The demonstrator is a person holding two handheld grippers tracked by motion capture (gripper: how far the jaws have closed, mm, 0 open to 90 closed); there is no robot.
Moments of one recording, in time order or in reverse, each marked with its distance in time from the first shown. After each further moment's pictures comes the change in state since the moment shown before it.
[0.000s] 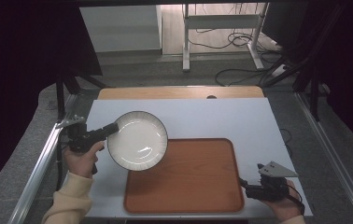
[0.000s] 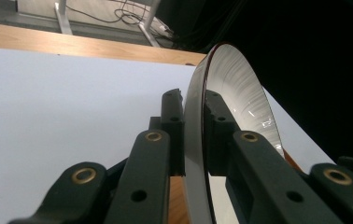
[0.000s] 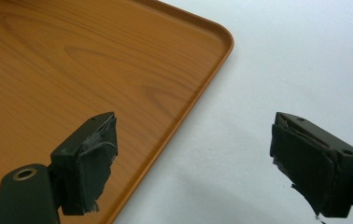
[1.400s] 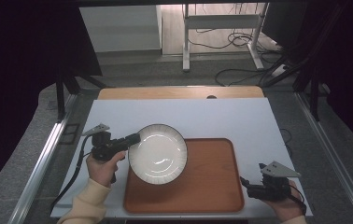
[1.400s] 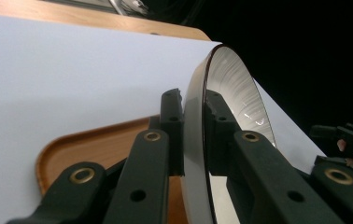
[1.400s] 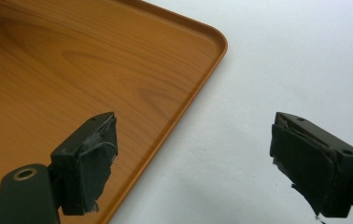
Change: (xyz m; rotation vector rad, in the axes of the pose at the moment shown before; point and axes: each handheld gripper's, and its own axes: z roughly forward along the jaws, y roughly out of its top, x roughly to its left) left arm -0.036 -0.029 0.036 0.089 -0.094 0.013; right arm -0.003 0.000 -0.004 -0.012 -0.009 0.010
